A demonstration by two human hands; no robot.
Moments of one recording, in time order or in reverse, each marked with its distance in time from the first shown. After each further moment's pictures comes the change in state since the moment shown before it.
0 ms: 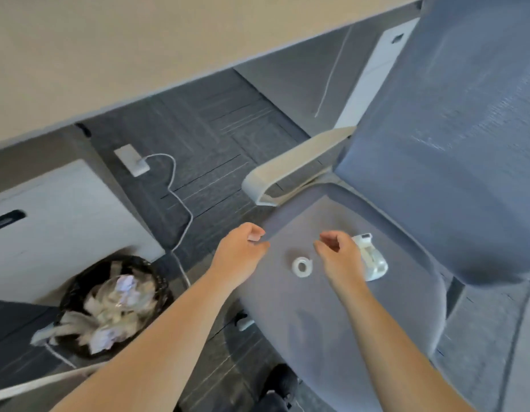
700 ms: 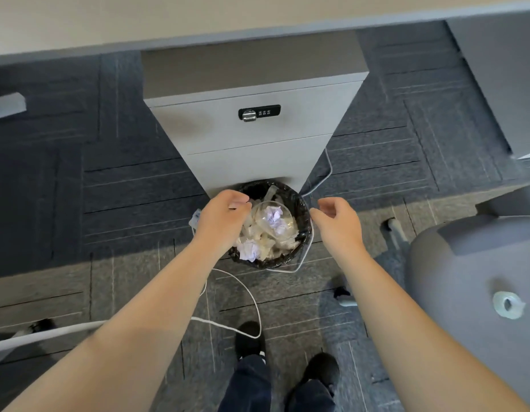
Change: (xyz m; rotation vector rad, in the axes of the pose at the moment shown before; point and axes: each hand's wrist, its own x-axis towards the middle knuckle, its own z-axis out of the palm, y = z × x) left_hand -0.091 -0.277 -0.236 -0.280 0.558 -0.351; right_hand -0.124 -0.058 0.344 -0.248 -0.531 -0.207
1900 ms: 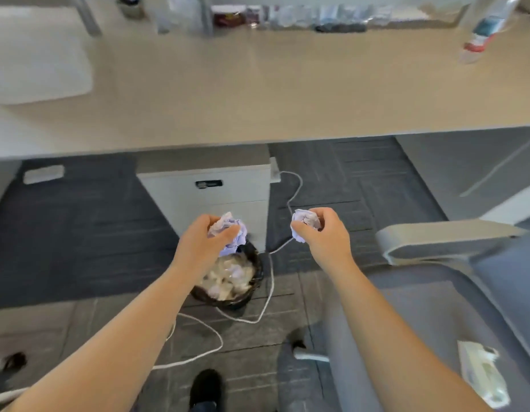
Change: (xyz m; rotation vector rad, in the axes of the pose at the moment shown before) left_hand -0.160 0.139 0.044 -0.151 0.129 0.249; right_hand -0.079 -0.042 -0.204 0.166 -0.068 -0.291
